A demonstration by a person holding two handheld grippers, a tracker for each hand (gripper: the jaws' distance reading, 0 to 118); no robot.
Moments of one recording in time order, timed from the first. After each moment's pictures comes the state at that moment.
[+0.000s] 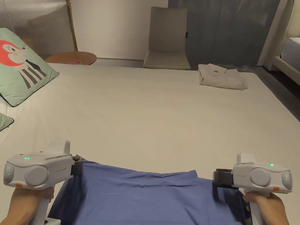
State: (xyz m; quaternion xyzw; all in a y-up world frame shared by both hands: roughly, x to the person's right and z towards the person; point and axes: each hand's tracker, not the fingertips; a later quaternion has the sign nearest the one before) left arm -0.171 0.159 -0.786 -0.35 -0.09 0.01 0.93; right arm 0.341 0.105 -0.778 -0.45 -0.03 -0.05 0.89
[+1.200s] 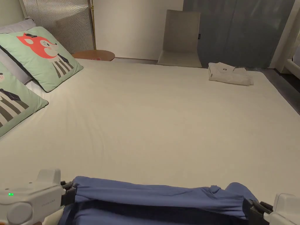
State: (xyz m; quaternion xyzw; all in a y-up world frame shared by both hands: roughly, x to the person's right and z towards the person) left arm -0.223 0.122 -0.553 -0.37 -0.07 0.05 0.93; right arm 0.314 0.130 -0.476 -0.31 0.03 -0.10 0.94
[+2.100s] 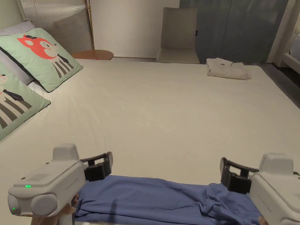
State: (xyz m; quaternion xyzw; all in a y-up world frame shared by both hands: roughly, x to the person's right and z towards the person) left arm -0.172 0.191 -0.544 -0.17 -0.08 0.09 0.98; right arm 0.250 0.210 -0.479 -0.14 -0.01 -0.03 0.99
